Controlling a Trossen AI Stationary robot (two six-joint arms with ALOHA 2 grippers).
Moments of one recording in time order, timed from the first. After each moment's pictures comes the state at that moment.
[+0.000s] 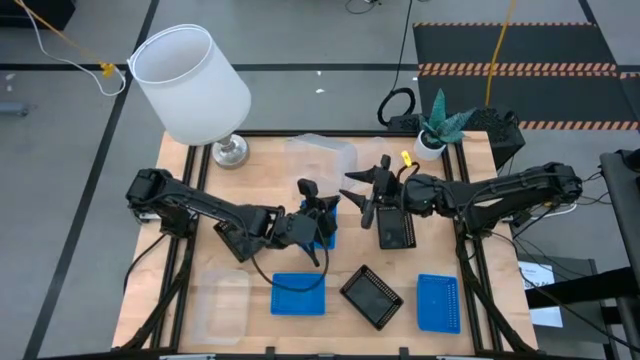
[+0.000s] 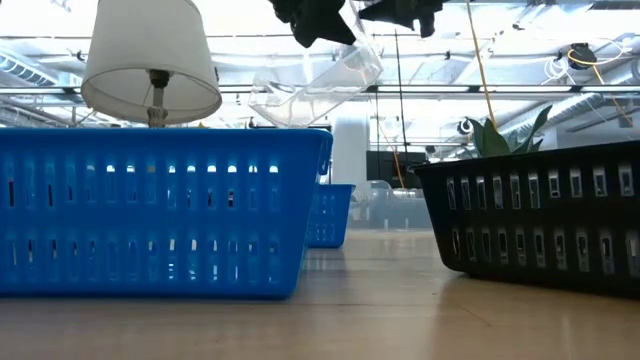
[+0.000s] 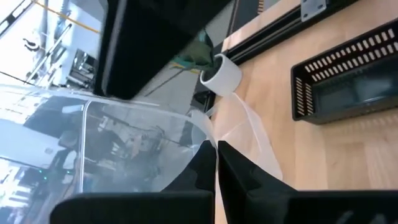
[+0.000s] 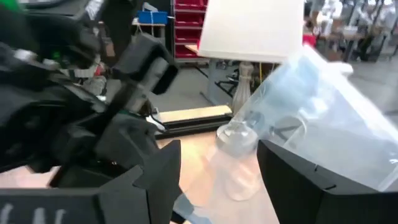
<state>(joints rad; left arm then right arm) -0.25 1.72 1.29 0.01 -0.88 0.55 0.10 1.20 0.83 0.27 0.42 0.04</state>
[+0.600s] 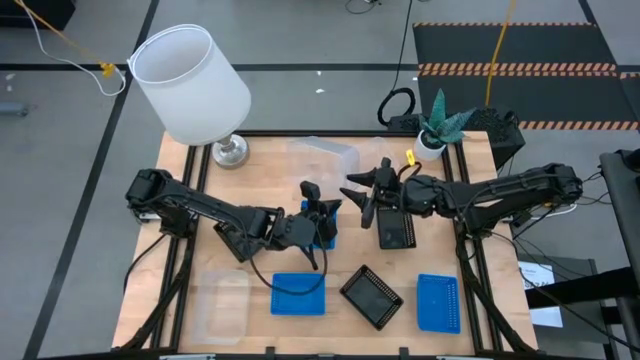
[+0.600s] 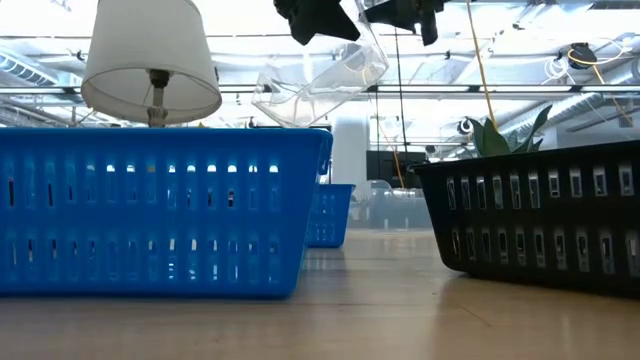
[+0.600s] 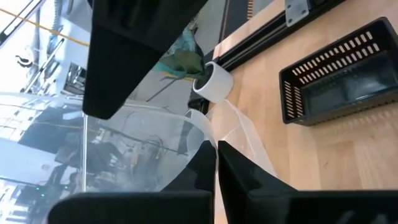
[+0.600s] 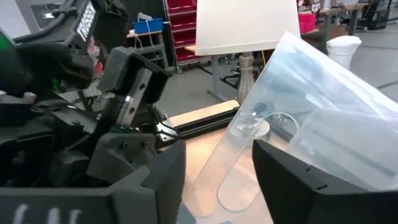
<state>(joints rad) -0.26 1.72 1.29 0.01 -0.84 0.60 0.09 1.20 0.83 0.26 0.42 0.22</state>
